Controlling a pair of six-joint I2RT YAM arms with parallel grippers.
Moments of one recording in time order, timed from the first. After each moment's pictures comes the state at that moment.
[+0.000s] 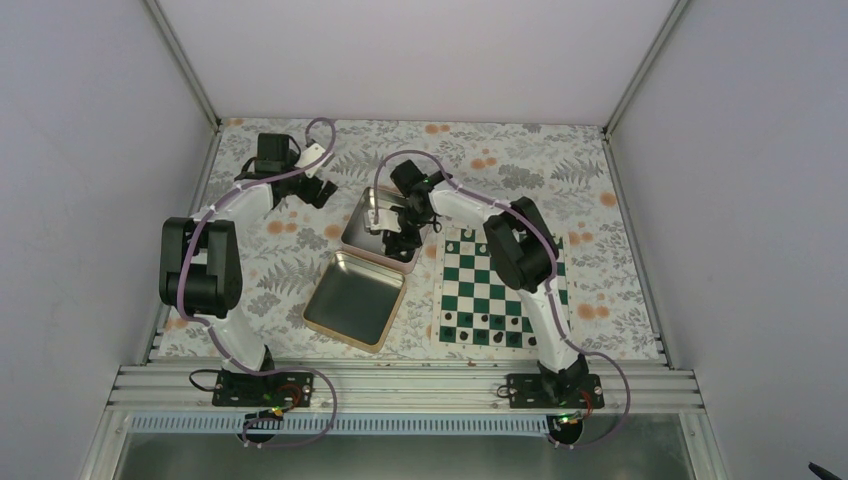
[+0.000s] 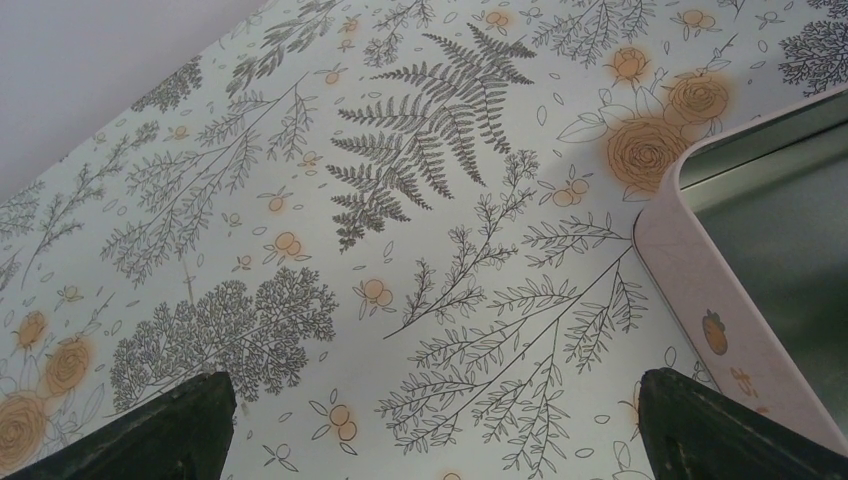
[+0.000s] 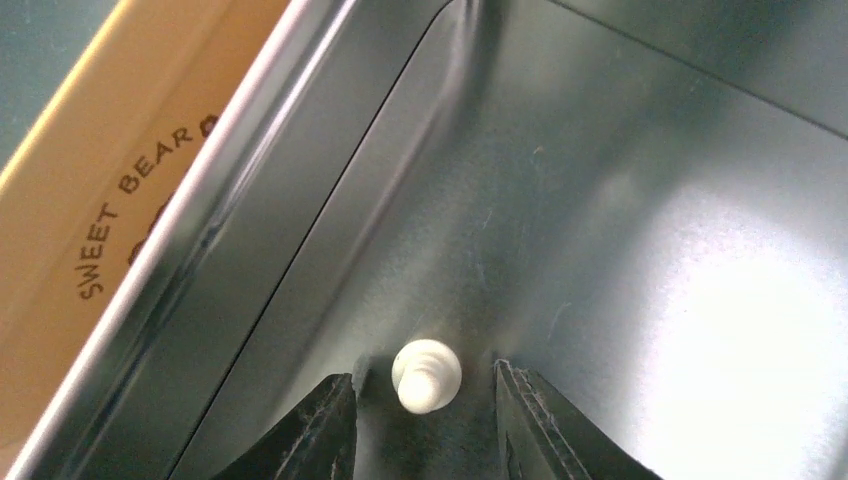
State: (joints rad) left arm -0.06 1.76 1.19 -0.21 0.31 0.54; right arm 0.67 2.27 1.75 -0.78 -0.51 -1.02
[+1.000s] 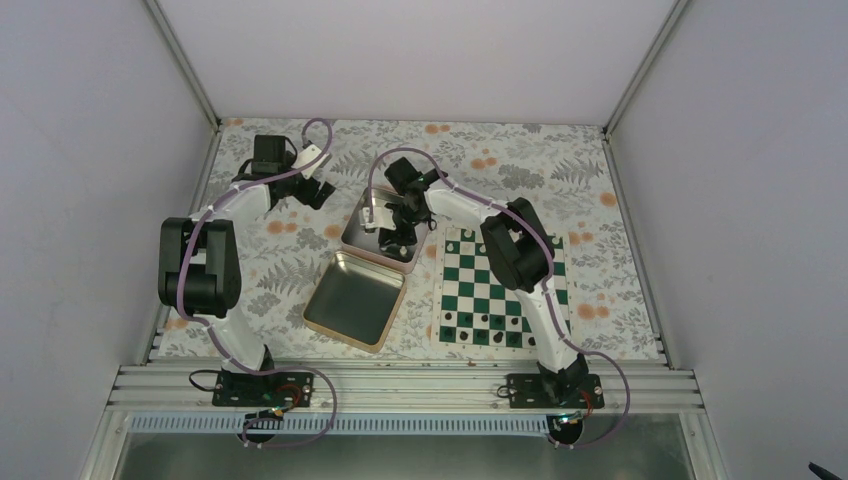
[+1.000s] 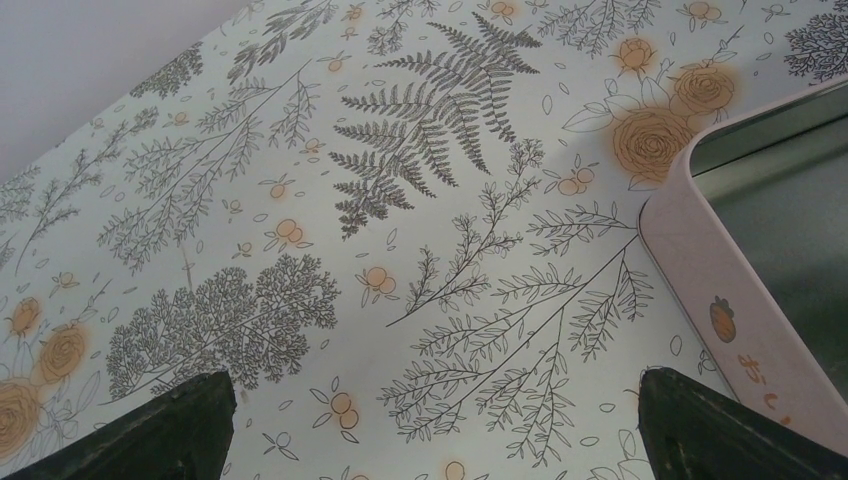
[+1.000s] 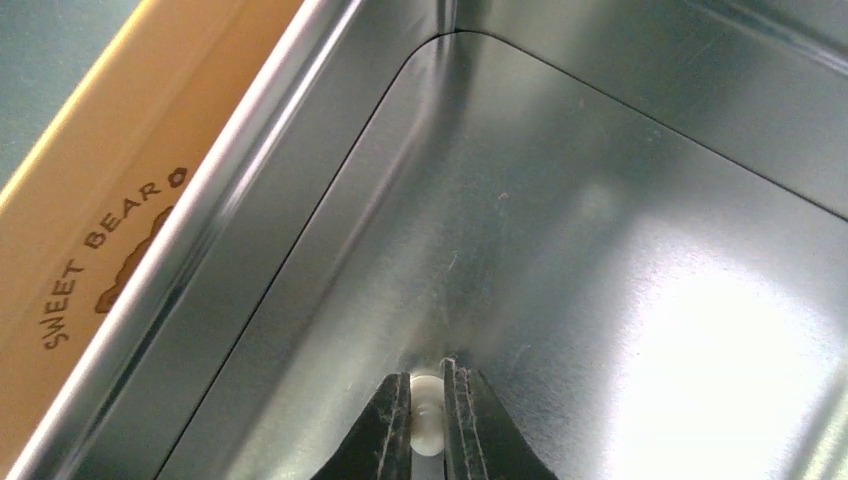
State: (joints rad) left arm -0.04 1.76 1.18 -0.20 0.33 0.54; right arm 0.69 2.30 1.82 -0.80 -0.49 -1.02
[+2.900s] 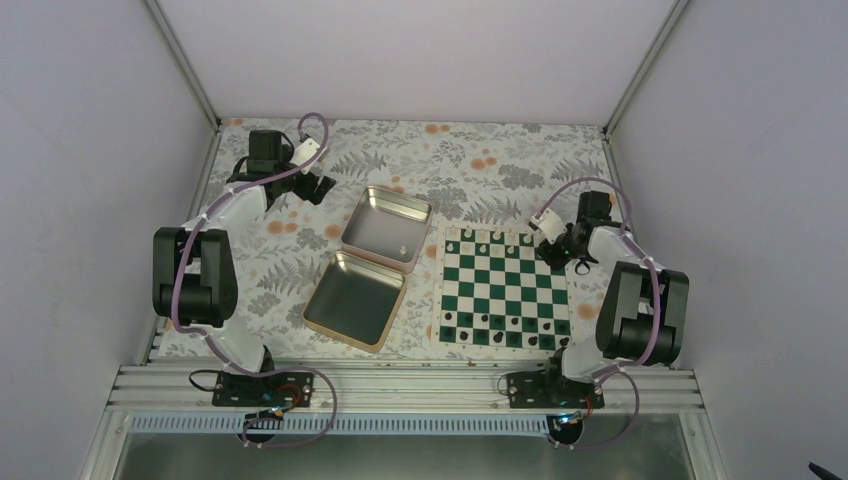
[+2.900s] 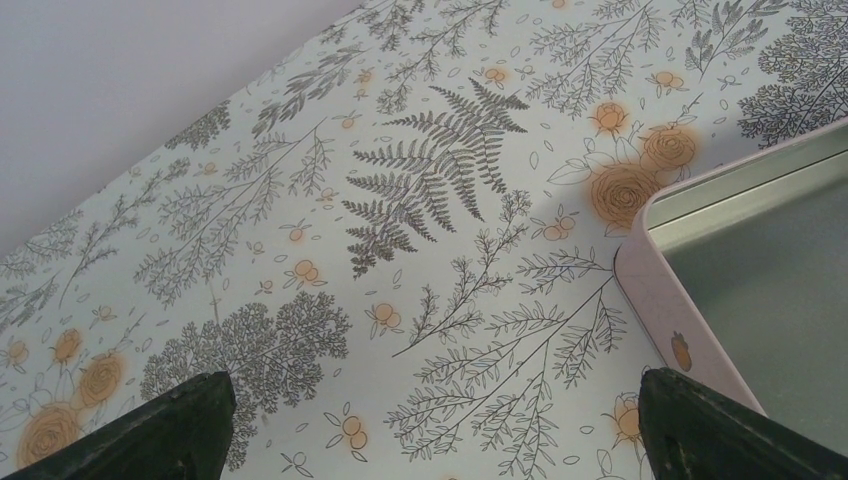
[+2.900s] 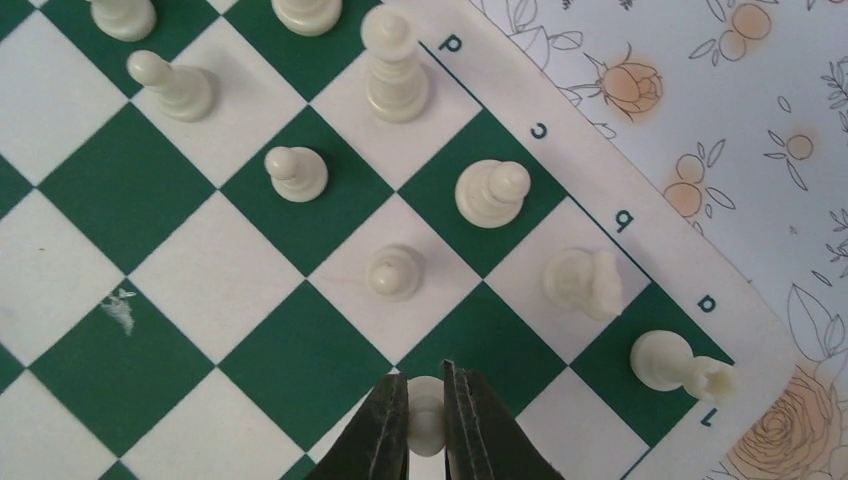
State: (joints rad) left arm -0.04 1.70 1.17 -0.20 0.36 0.51; right arm -0.18 1.51 0.84 -0.54 -0.33 -0.86
